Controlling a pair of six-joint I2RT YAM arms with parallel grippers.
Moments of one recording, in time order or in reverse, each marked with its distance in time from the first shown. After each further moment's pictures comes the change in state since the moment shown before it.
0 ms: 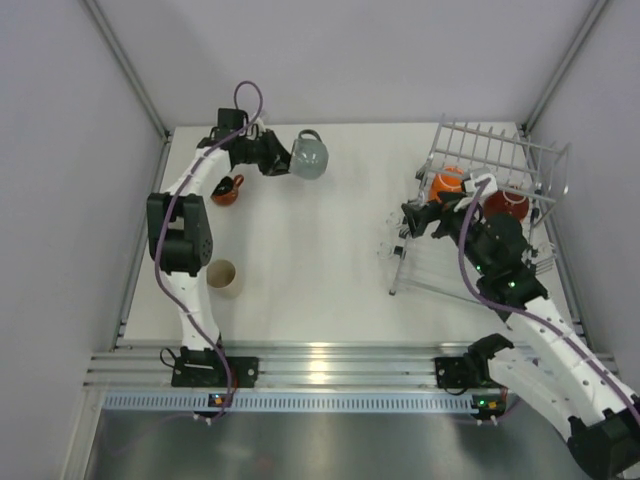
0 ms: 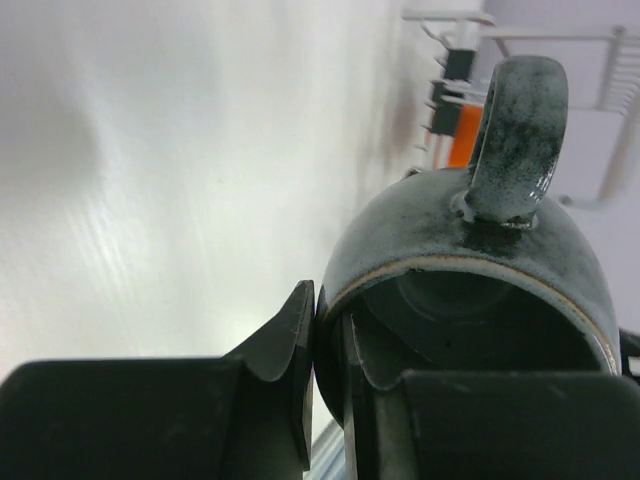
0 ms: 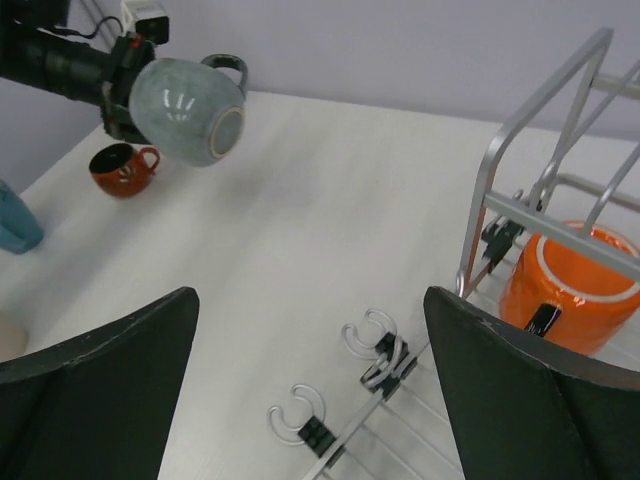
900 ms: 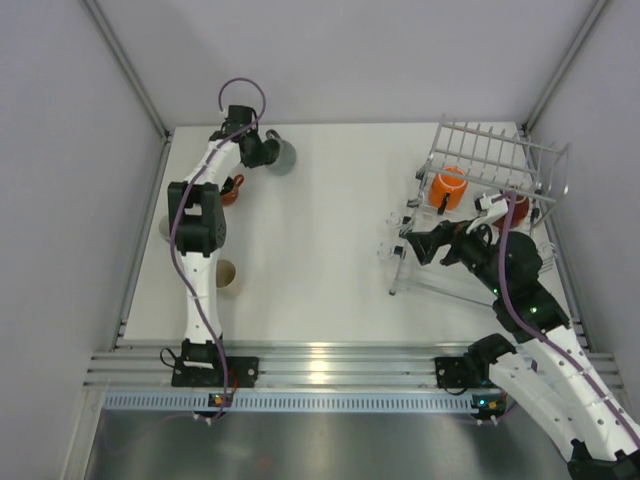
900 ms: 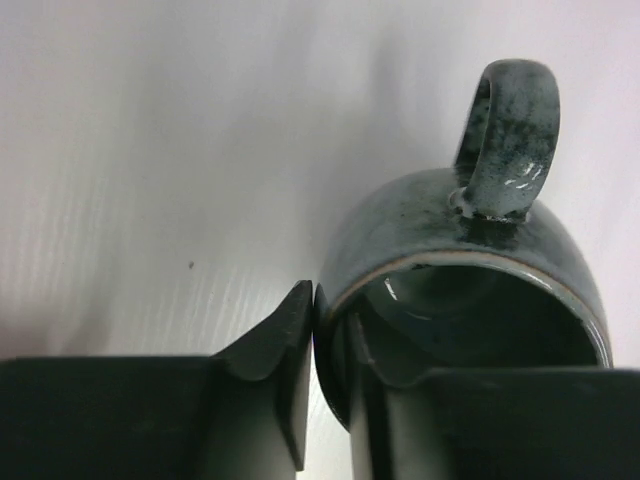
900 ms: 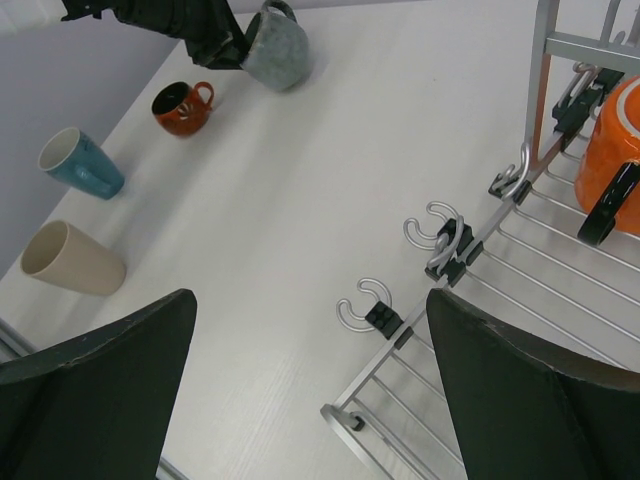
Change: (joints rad) left arm 0.000 0.235 0.279 -0.051 -0.804 0.121; right arm -0.002 -0.150 -0.001 -0.269 -0.079 0.127
